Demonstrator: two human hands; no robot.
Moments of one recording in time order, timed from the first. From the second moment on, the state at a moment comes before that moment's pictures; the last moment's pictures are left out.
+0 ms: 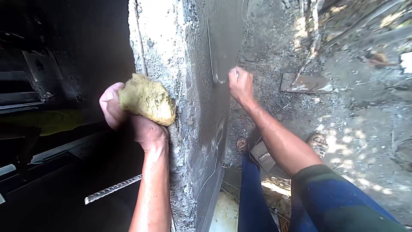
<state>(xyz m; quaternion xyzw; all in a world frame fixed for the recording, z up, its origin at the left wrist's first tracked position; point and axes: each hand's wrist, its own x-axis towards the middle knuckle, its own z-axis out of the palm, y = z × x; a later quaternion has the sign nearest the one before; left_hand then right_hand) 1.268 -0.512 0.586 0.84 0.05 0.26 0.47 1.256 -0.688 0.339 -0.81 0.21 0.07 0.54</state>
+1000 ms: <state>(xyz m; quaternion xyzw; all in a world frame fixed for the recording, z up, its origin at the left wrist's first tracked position) 1.263 -0.503 0.585 0.86 0.06 0.26 0.45 1.280 -0.704 0.334 -0.80 0.22 0.11 0.54</state>
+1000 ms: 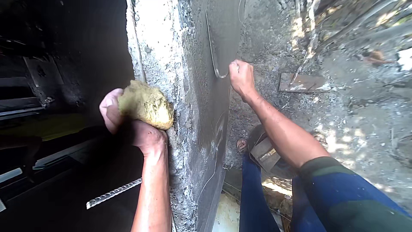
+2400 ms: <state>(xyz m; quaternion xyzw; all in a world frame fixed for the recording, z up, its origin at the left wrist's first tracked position) 1.271 -0.515 0.585 0.85 0.10 0.27 0.45 1.298 -0.724 0.335 -0.78 0.23 0.14 0.56</state>
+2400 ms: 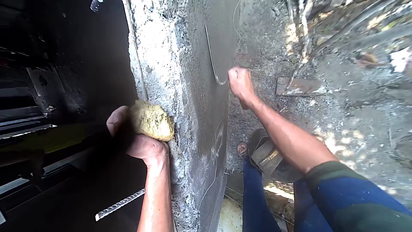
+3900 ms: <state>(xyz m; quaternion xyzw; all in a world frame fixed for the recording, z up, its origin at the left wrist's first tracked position) 1.272 -0.519 0.589 0.84 0.07 0.26 0.47 1.341 -0.731 0.306 -0.73 0.30 0.23 0.57</state>
